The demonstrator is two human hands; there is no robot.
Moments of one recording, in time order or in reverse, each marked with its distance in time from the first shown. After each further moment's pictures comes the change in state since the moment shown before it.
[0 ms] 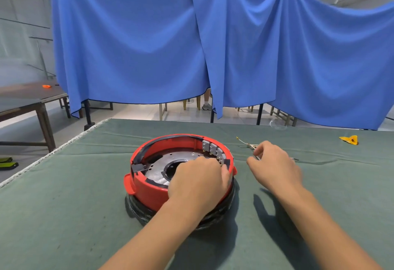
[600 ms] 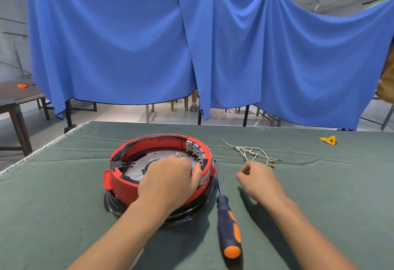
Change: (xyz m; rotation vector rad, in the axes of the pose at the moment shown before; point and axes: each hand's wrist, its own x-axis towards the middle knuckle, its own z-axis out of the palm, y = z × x) left_hand 0.011 -0.028 0.008 0.072 -0.014 0.021; right_hand 0.011 0.032 0.027 -0.004 -0.149 0.083
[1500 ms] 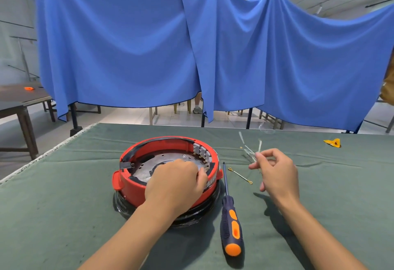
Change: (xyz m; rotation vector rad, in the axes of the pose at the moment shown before) left_hand -0.010 -0.002 -0.004 -0.061 -0.026 0.011; right_hand -0.009 0.006 -0.010 0.721 0.342 -0.113
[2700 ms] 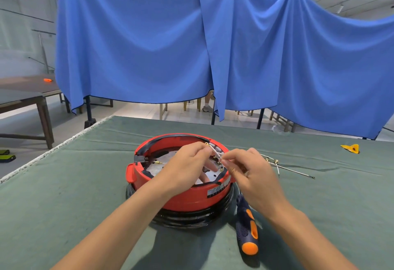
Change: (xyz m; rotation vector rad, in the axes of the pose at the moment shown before) left_hand 0.007 -0.015 -0.027 -1.012 -0.227 -0.243; right_hand -0.043 -0.044 0.029 -0.176 -0.358 -0.618
